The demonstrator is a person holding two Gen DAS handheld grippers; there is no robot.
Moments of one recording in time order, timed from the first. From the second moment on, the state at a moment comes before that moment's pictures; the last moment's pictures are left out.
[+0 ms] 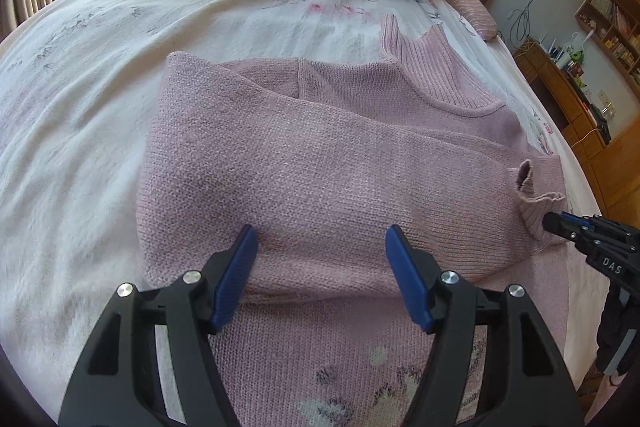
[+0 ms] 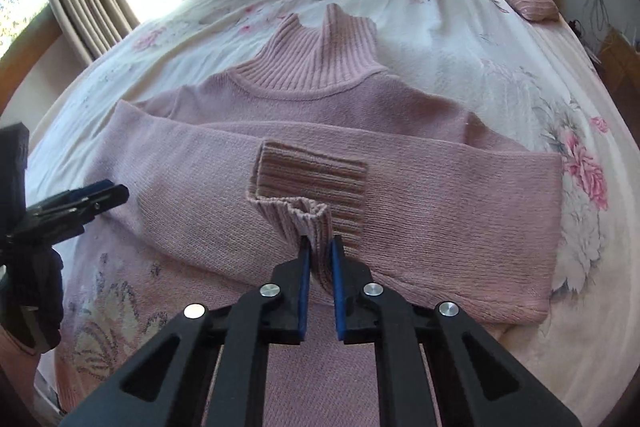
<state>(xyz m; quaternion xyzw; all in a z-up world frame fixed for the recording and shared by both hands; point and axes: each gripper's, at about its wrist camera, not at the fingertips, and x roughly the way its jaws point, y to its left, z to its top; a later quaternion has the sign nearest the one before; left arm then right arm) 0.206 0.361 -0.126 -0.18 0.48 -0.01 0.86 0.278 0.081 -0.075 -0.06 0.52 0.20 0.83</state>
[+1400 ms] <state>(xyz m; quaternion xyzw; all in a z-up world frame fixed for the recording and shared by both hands) 0.245 0.332 -0.090 -0.15 0.47 -0.07 0.87 0.315 0.002 -0.083 0.03 0.53 0.20 0.83</state>
